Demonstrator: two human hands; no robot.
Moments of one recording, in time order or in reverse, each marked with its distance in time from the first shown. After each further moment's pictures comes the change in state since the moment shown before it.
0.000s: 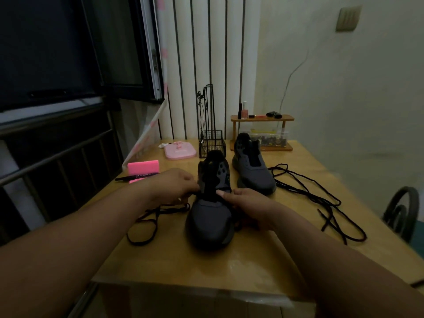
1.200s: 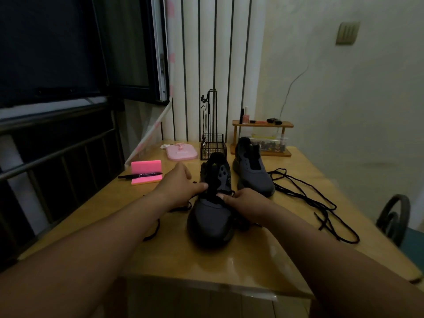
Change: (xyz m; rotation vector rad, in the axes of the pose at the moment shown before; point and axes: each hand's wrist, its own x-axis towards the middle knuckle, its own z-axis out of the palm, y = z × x) left_hand 0.003 -0.011 0.021 0.083 0.339 0.034; right_hand -0.013 -0.019 0.010 -0.585 0.210 -0.021
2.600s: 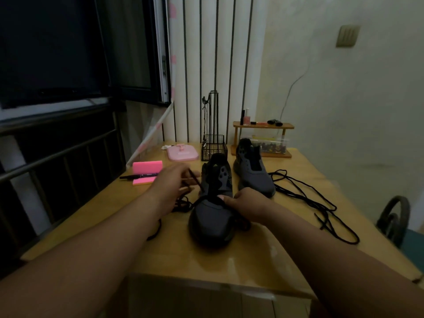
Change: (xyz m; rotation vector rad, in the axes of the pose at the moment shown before) left_hand -0.007 0.001 -0.003 -0.908 -0.007 -0.140; right_hand 0.010 0.002 0.001 -0.193 0.029 -0.056
